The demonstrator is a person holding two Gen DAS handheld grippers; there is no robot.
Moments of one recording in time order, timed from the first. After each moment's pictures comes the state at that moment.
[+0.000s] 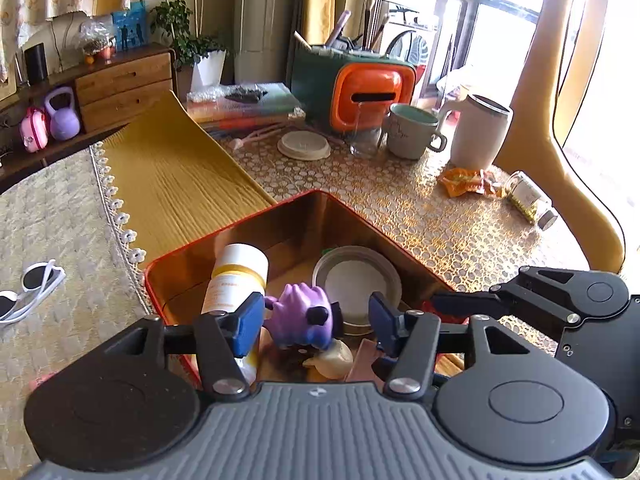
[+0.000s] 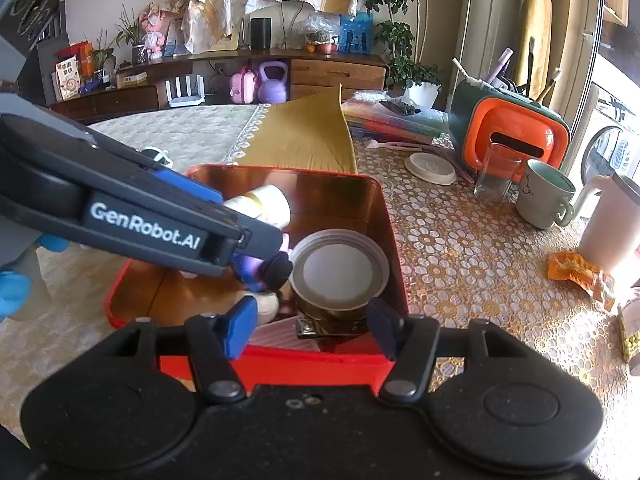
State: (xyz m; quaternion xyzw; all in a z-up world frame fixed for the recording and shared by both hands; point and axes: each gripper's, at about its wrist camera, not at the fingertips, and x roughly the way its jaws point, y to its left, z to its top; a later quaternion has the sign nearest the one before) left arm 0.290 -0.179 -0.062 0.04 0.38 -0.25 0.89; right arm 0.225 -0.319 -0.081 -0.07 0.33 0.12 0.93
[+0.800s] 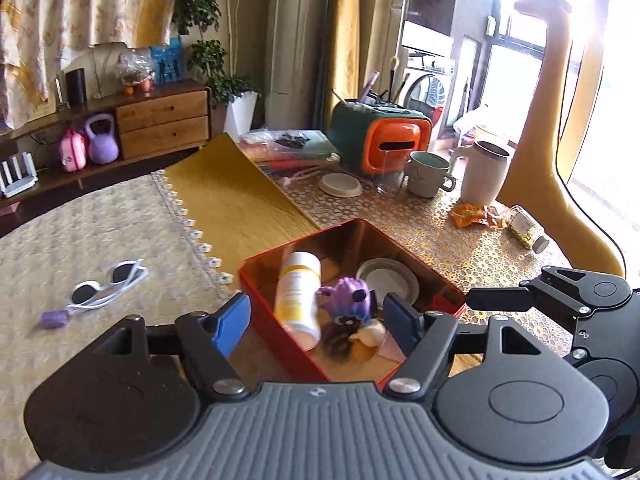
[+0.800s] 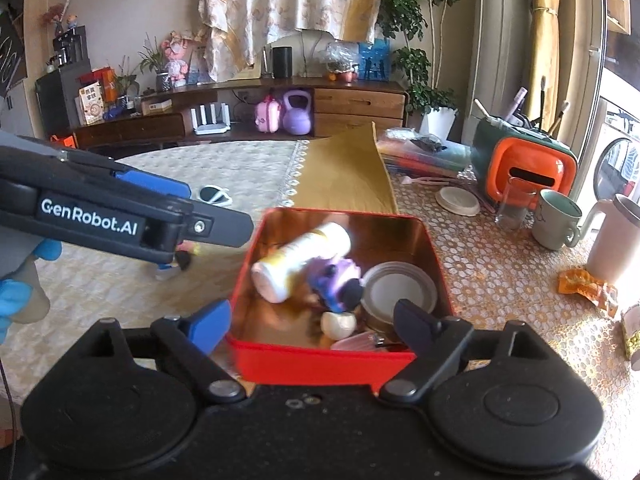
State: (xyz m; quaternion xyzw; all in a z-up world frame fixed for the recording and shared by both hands) left arm 0.224 -0.101 -0.015 0.03 0.32 -0.22 0.92; right arm 0.174 -0.280 -0.041 -0.05 0.30 0.15 0.94
